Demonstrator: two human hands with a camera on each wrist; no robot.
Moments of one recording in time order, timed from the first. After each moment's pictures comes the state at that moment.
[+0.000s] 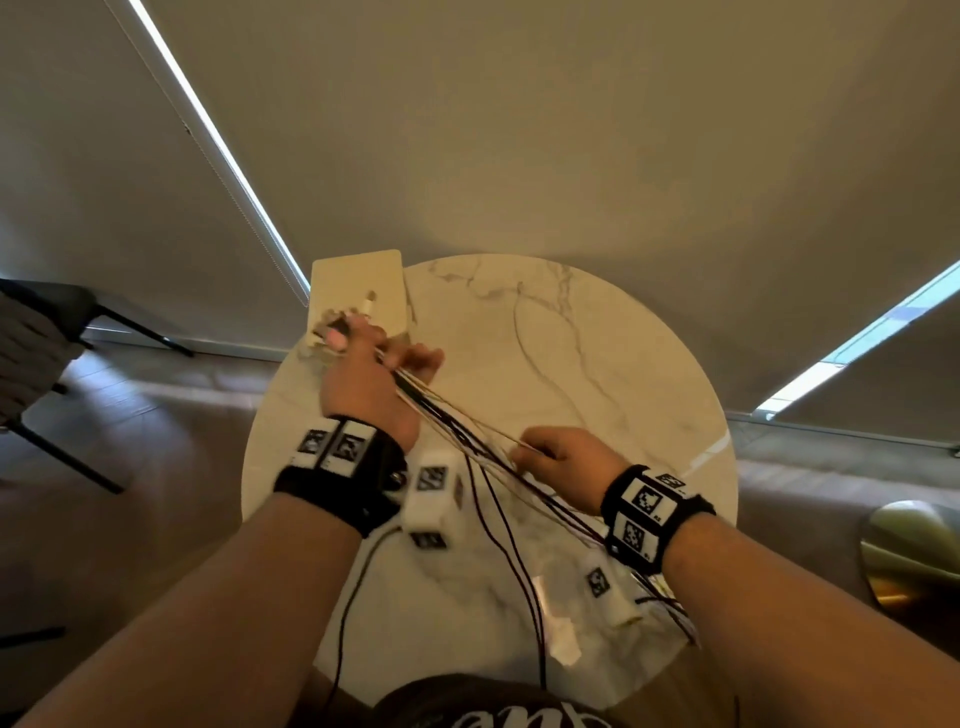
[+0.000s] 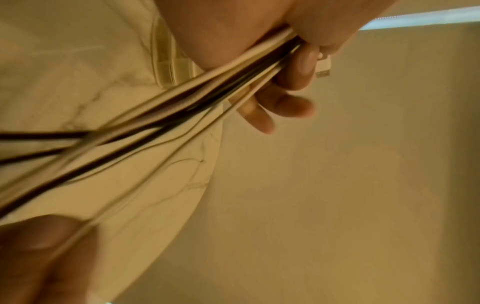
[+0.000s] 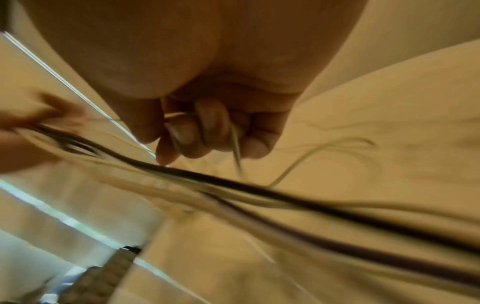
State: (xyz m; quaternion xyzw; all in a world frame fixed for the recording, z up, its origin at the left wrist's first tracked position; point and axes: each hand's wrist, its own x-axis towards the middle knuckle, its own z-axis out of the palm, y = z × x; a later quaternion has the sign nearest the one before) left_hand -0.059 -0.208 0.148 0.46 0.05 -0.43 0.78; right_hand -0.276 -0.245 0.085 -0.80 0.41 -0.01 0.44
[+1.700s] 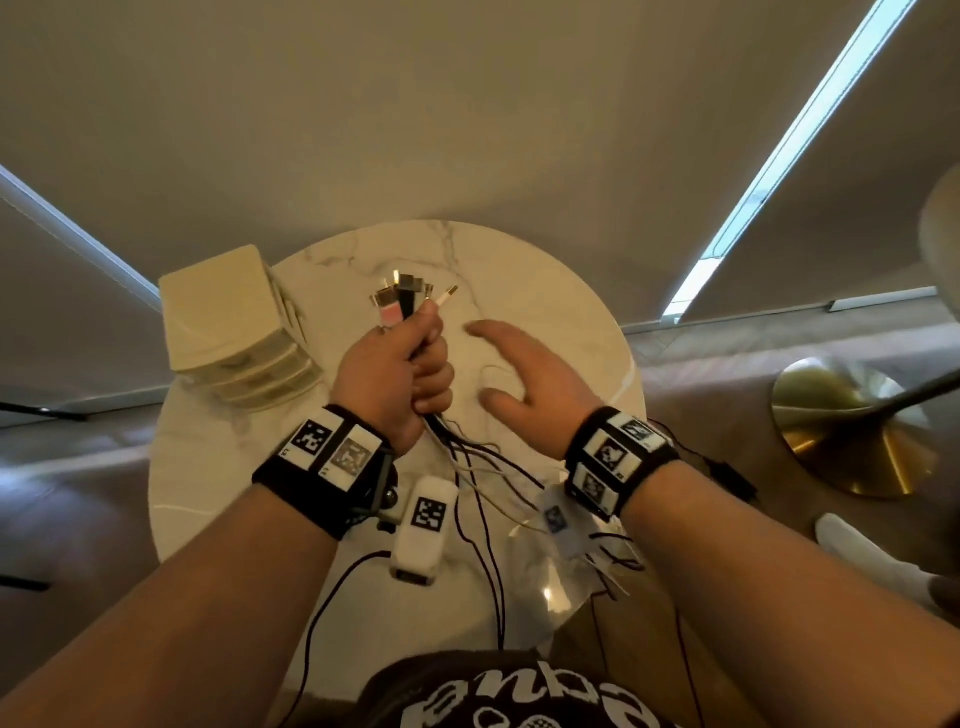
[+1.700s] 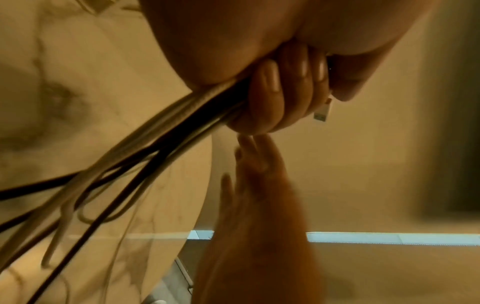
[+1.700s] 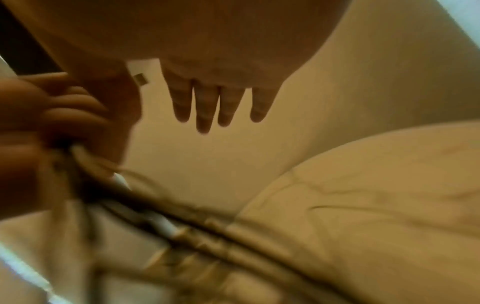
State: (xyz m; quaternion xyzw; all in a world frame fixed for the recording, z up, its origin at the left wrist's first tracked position) left_hand -0.162 -0.212 0.154 0.46 -0.25 -0.67 0.52; right_hand -0.343 -0.233 0.104 -0.79 0.43 -0.25 0.37
